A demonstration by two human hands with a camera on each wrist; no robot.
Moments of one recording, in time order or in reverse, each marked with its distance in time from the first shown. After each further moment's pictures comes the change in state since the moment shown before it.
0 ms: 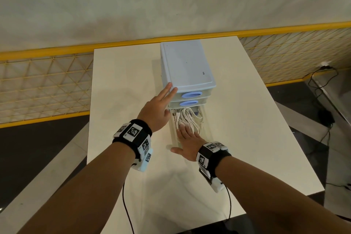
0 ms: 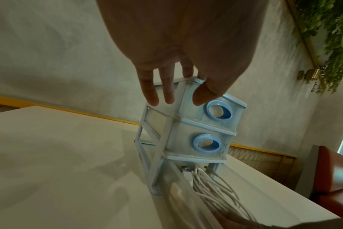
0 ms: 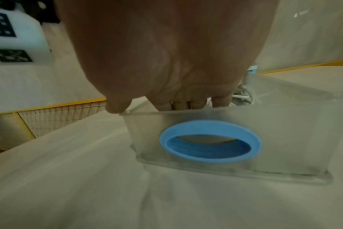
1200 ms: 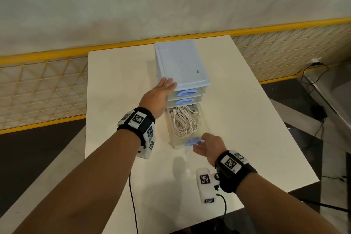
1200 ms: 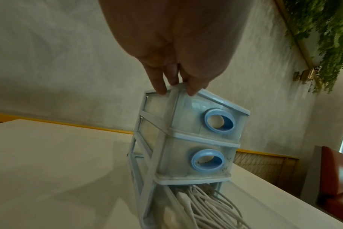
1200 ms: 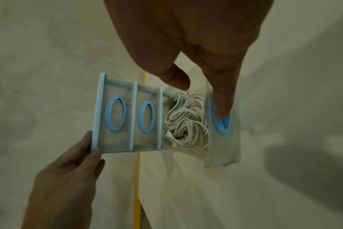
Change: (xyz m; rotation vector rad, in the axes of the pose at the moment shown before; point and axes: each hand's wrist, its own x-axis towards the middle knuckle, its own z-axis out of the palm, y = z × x) left_hand 0.031 0.013 -0.015 0.116 -0.045 -0.014; right_hand -0.039 0.027 0.010 1.896 0.374 0.573
